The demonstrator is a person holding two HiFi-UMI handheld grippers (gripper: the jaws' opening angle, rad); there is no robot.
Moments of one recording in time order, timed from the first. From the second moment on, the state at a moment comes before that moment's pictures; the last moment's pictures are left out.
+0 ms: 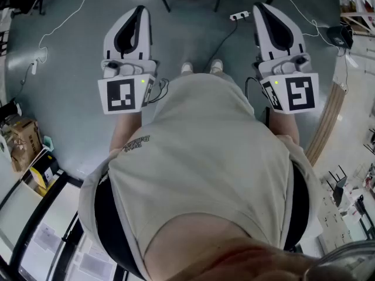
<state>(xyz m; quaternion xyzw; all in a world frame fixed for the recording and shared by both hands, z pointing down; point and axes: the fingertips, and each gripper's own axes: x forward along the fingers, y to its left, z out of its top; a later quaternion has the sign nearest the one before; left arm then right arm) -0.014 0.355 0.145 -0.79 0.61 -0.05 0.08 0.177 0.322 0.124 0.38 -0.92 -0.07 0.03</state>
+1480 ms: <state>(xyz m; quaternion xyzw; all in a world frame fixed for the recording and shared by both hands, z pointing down) 0.055 0.309 0.177 -0.75 0.65 -0.10 0.08 0.238 0.258 0.166 0.32 -0.95 -0.03 0.04</state>
